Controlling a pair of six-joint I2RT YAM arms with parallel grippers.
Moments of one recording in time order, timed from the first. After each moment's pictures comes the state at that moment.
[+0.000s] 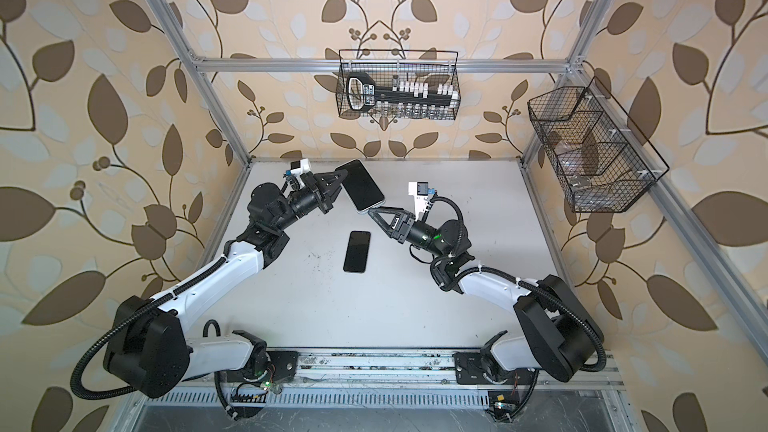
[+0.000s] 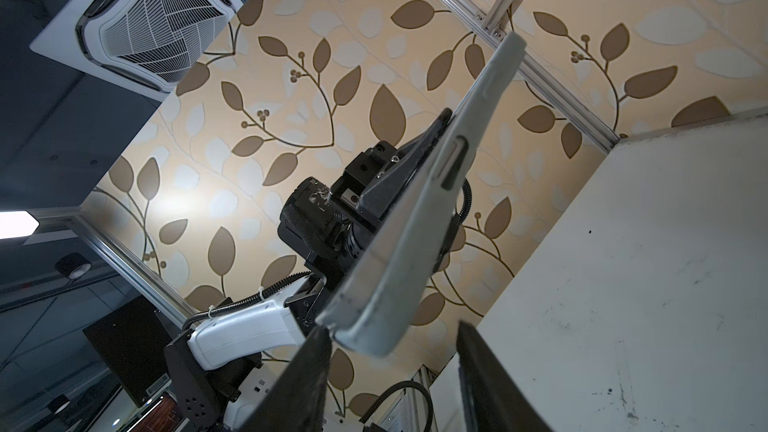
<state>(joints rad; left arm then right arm) -0.35 1.27 0.86 0.58 0.49 -1.61 0.58 1.40 0.63 1.12 -0.52 1.11</state>
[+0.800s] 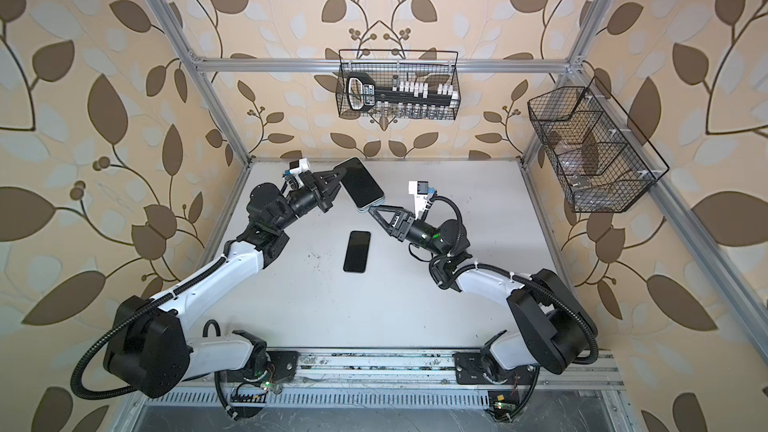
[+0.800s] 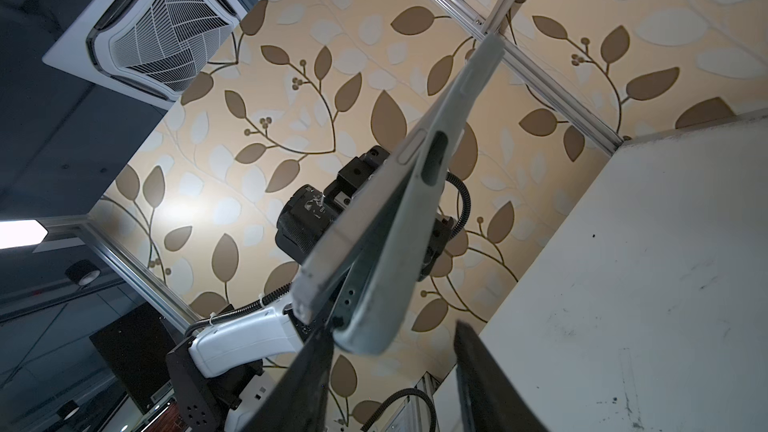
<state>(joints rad) -0.35 1.27 0.86 0.60 0.48 -1.65 0.56 1.44 0.63 1.19 -0.52 1.14</state>
